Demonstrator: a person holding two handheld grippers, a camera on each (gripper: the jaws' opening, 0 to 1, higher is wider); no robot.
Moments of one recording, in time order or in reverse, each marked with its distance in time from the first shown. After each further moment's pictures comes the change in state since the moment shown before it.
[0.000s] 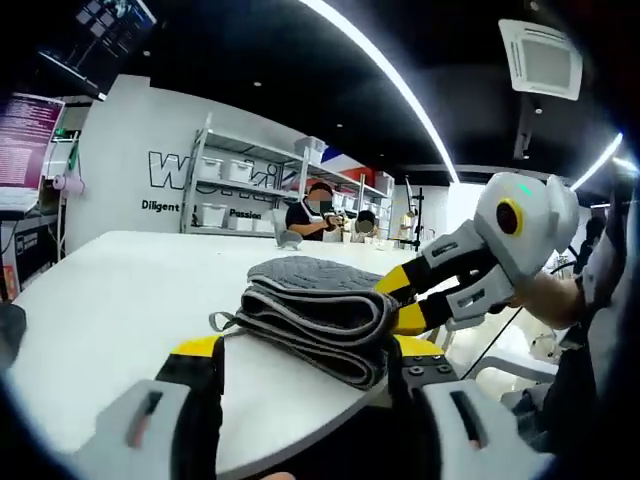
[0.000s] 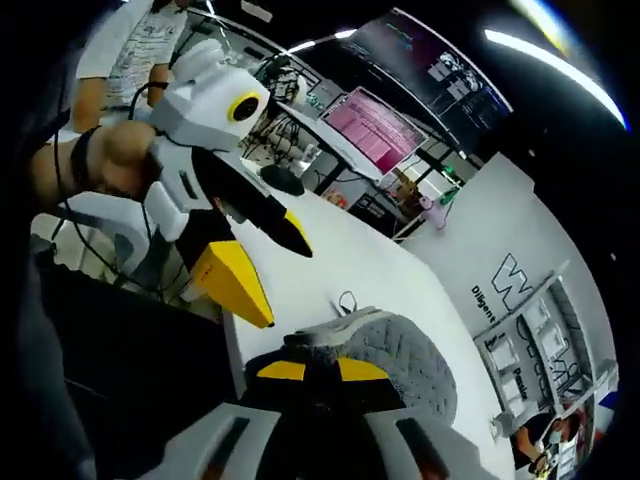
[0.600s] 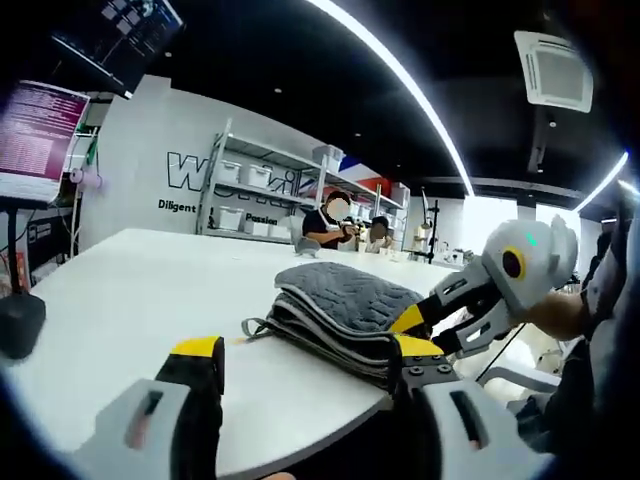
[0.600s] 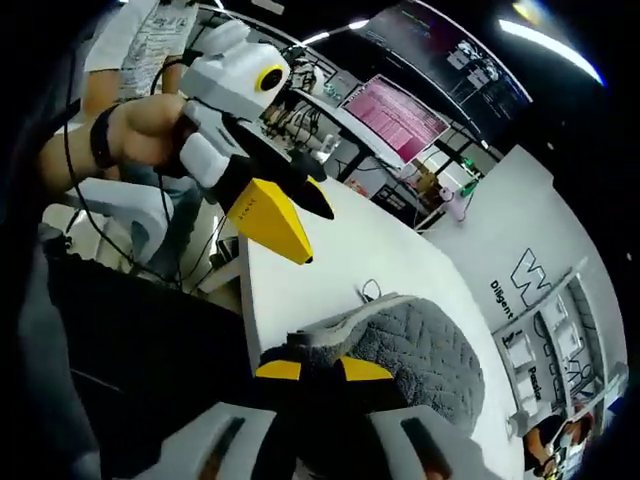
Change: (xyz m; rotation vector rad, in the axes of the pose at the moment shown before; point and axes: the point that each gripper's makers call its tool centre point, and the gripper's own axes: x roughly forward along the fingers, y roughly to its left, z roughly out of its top) left arm -0.012 0.022 0.004 -0.045 -0.033 0.053; right arm 0.004 0.017 -0.005 0.028 0.013 0.094
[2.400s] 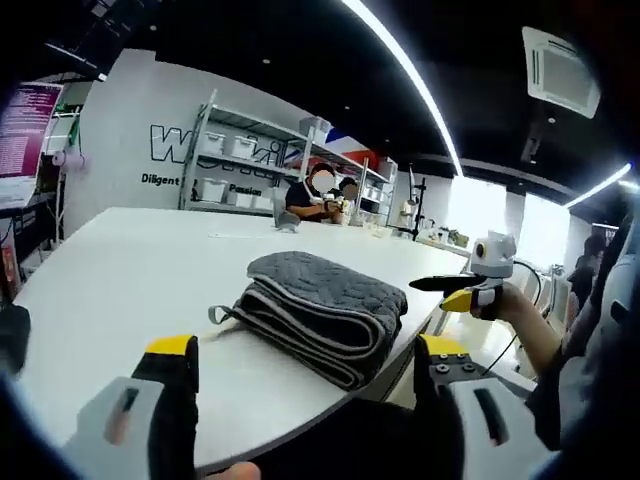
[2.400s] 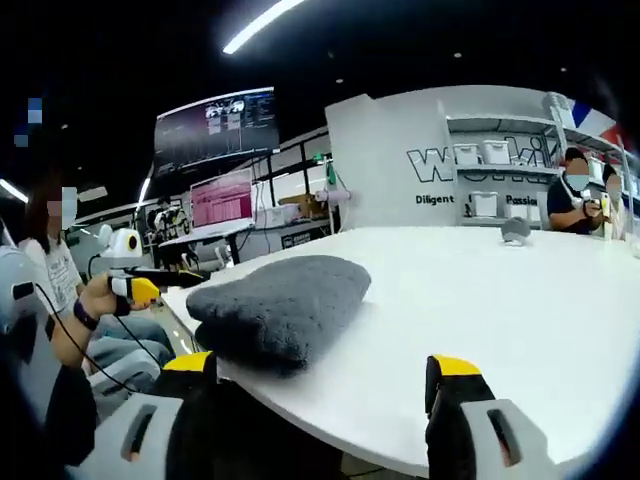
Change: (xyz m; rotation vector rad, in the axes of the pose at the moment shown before) left arm 0.010 -0.037 0.004 -0.015 0.152 -0.055; right arm -0.119 -0.061 -0.138 0.871 -0.280 -0.177
